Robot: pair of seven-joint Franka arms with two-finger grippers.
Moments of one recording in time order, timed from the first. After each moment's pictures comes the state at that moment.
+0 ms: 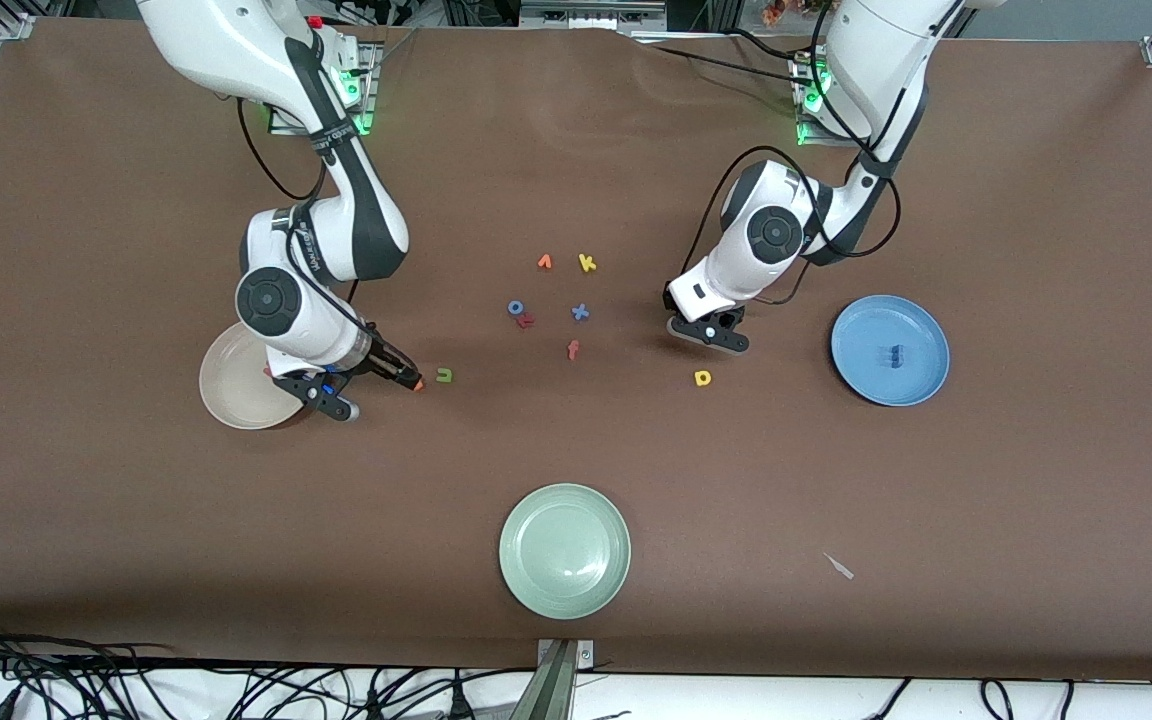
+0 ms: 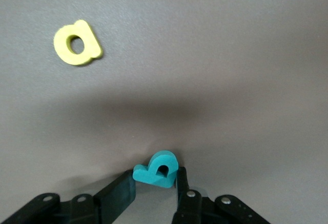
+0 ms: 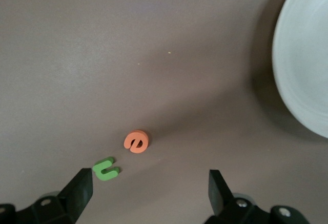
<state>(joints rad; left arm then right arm) -0.42 0.48 -0.16 -2.19 -0.25 2.66 -0.11 0.61 0.52 -0.27 -1.84 0.26 2.26 0.69</state>
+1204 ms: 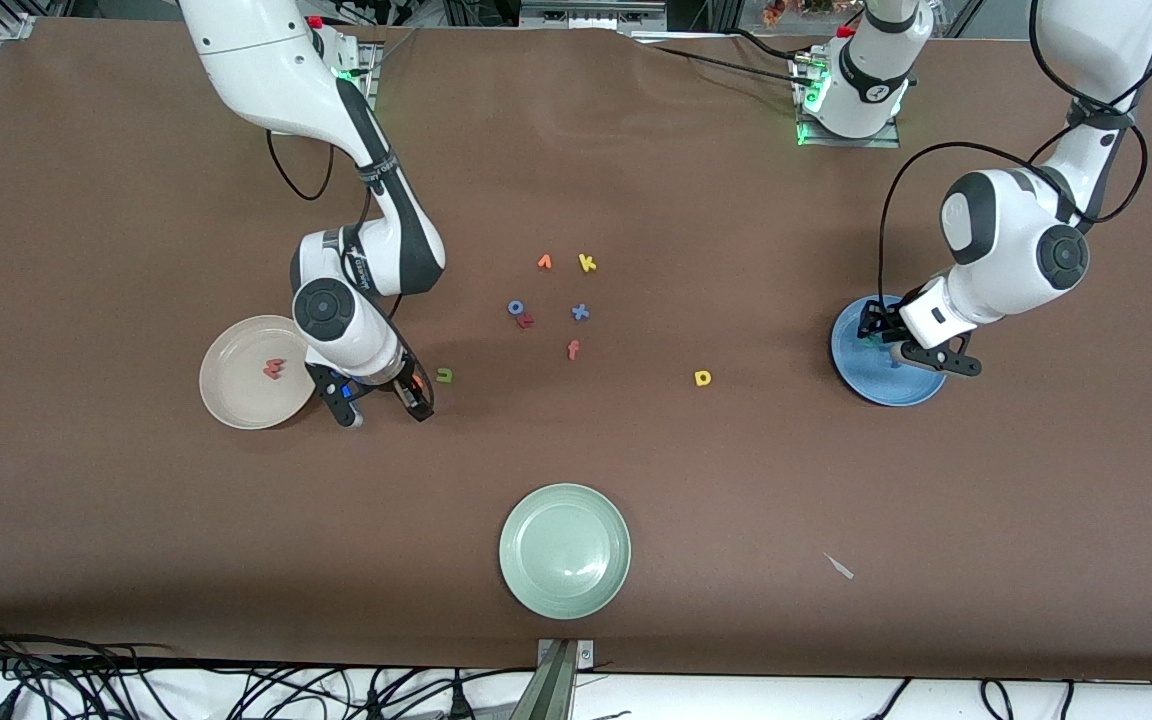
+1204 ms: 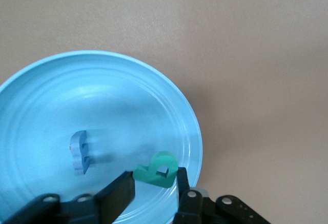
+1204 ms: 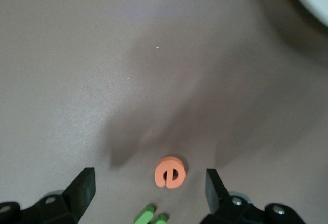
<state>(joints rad) 0.10 0.26 -0.12 -2.30 -0.22 2.44 0.35 0.66 0.65 -0.27 -1.83 0.27 2.46 1.18</state>
